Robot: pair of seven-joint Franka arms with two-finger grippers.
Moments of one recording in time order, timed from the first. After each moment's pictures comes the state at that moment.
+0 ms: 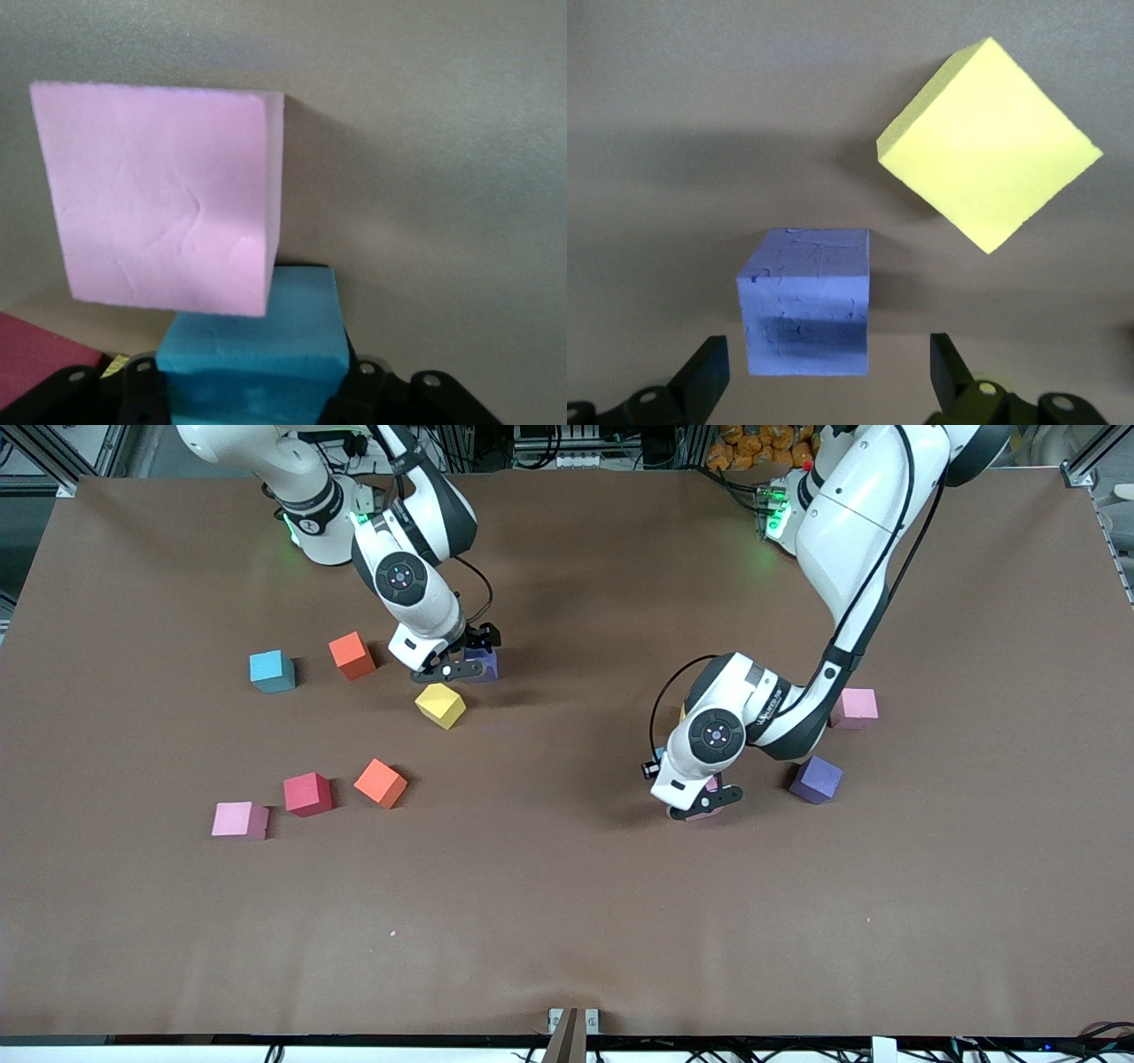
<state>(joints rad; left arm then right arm) -0.31 0.72 -0.26 -1.65 0.10 2.19 -0.89 0.77 0.17 -0.06 -2.38 0.28 2.41 0.38</state>
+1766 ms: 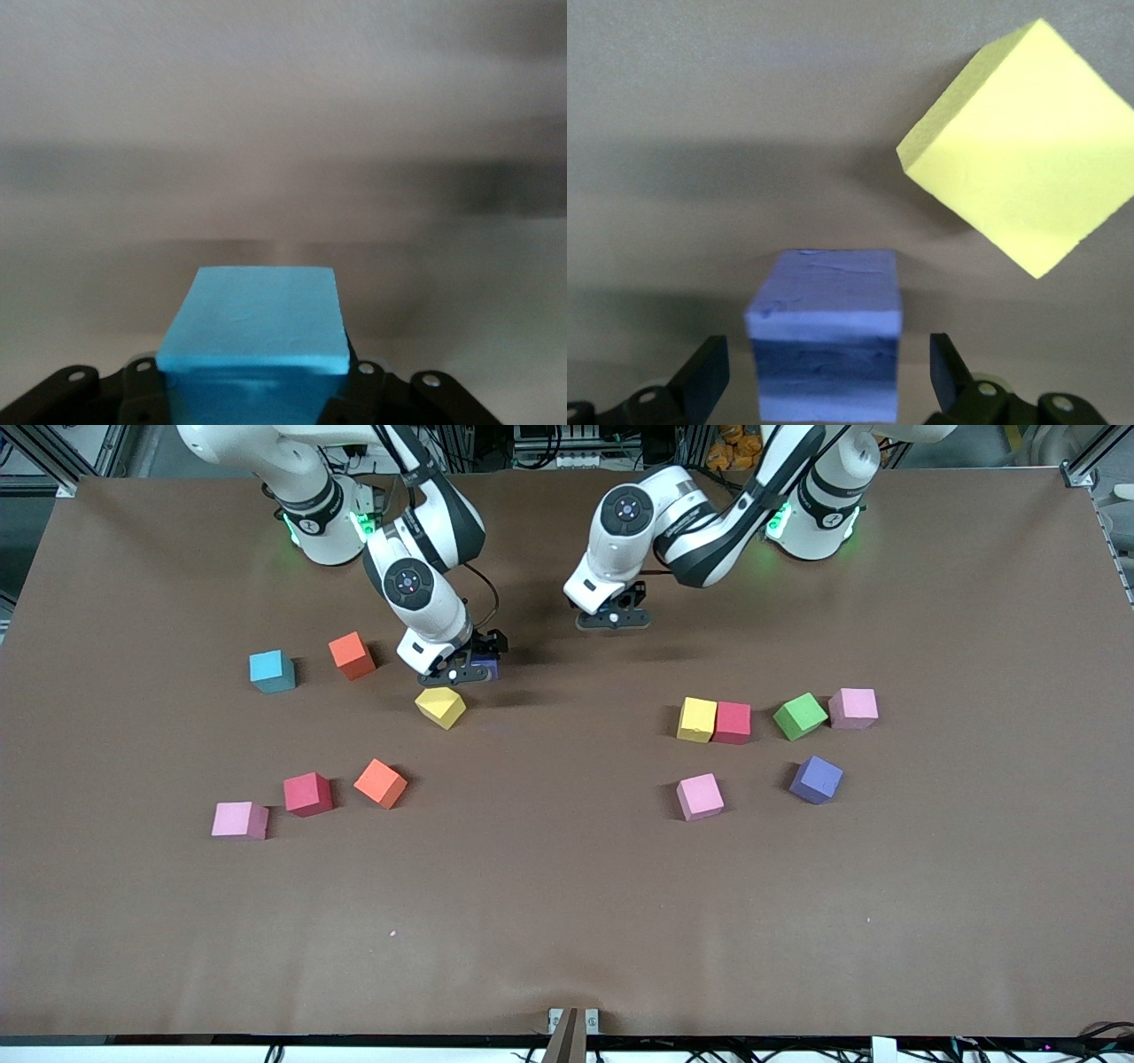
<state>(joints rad) -0.39 0.34 -0.66 -2.23 -0.05 2.46 -1.06 0.79 0.22 -0.06 -2.39 0.33 2.49 0.38</state>
